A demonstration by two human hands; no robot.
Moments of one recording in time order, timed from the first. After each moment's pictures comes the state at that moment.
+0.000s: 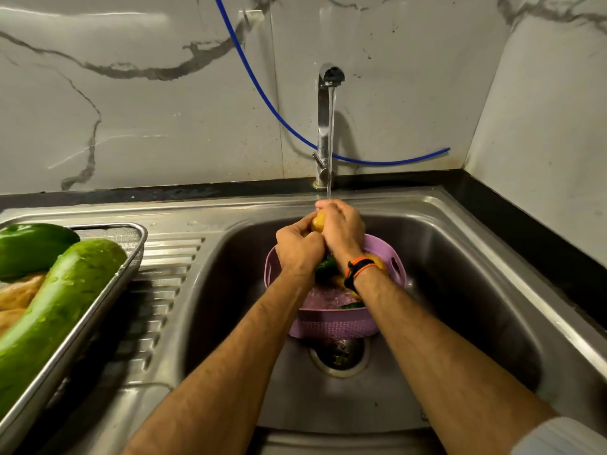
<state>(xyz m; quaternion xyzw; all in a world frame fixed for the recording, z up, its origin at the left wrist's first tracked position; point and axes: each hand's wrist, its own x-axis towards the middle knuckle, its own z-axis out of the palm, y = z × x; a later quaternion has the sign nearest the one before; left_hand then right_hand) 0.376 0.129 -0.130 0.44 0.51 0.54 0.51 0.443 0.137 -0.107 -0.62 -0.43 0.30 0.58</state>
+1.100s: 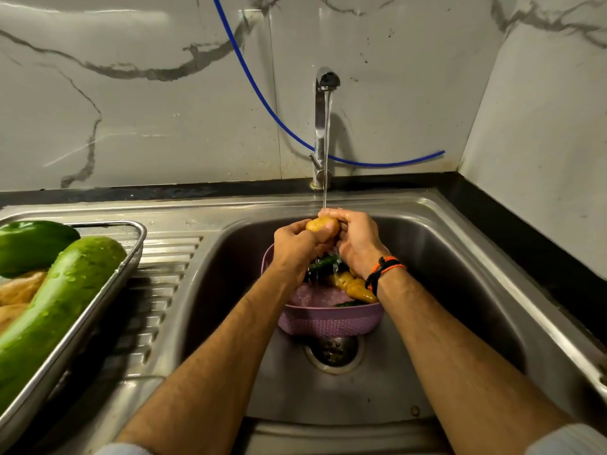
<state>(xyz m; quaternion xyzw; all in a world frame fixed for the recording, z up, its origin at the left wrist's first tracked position) 0.369 0.133 -0.127 0.40 0.45 0.50 0.62 0.475 0.133 -0.111 -0.45 -0.24 0.57 0.64</state>
